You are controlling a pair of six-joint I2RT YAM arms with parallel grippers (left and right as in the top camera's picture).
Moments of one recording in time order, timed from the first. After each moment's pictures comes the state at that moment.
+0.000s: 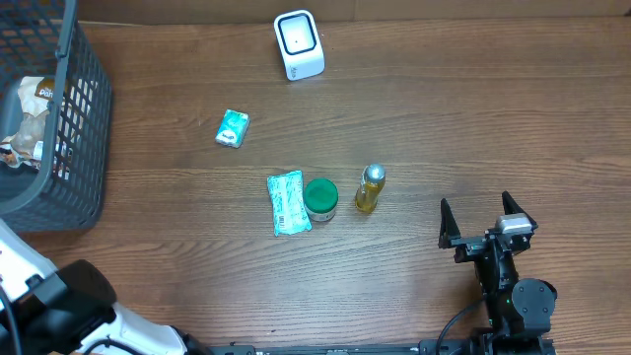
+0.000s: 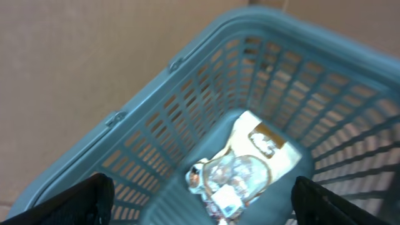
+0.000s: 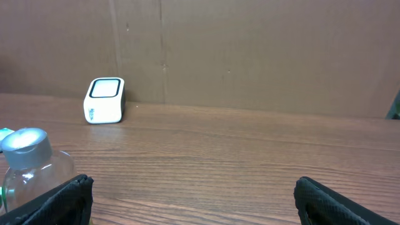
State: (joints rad) left arm 0.68 1.87 2.28 -1.04 -0.09 0.00; right arm 0.00 0.01 0.02 -0.03 -0.11 -0.03
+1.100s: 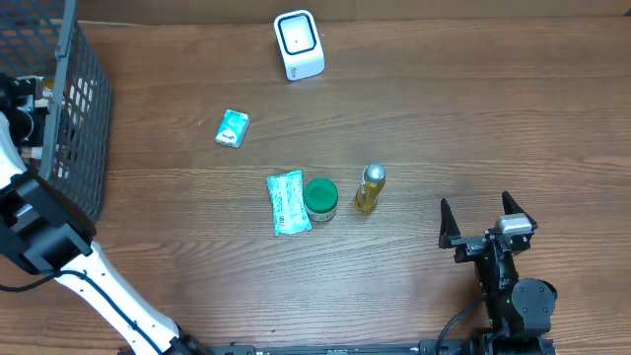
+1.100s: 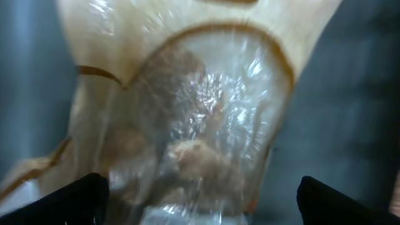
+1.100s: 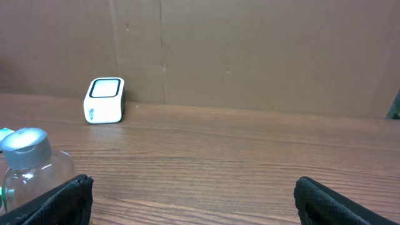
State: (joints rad) left arm 0.66 2.45 2.27 -1.07 0.11 0.48; right arm 0.00 0.01 0.02 -0.03 -0.11 -0.03
